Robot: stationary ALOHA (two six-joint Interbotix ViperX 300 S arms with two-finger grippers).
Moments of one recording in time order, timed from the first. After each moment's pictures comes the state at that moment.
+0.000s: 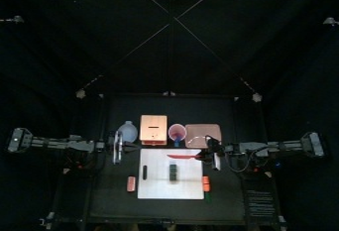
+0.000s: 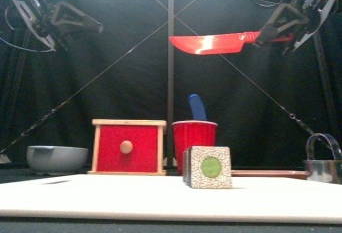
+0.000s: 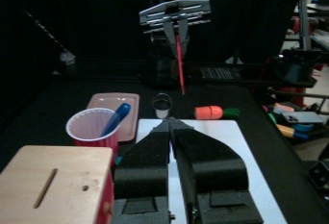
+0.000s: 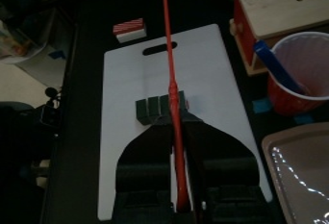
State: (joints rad) left arm -0.01 -0.75 1.16 -0.03 -0.36 0.00; right arm 0.03 -0.69 0.95 0.19 0.18 0.07
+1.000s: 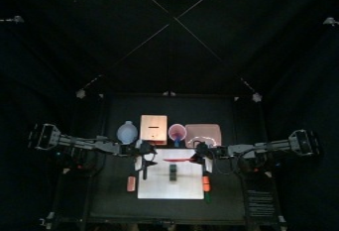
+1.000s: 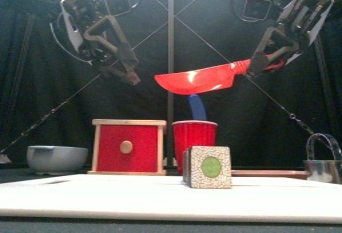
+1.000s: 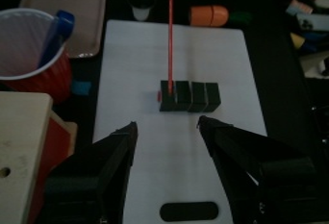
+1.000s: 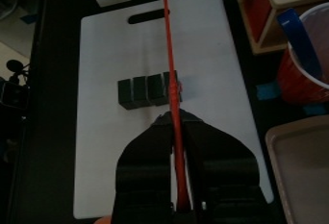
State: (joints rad) left arm -0.06 -0.27 0.78 -0.11 0.10 0.00; right arm 0.05 -0.49 0.93 0.14 0.14 0.07
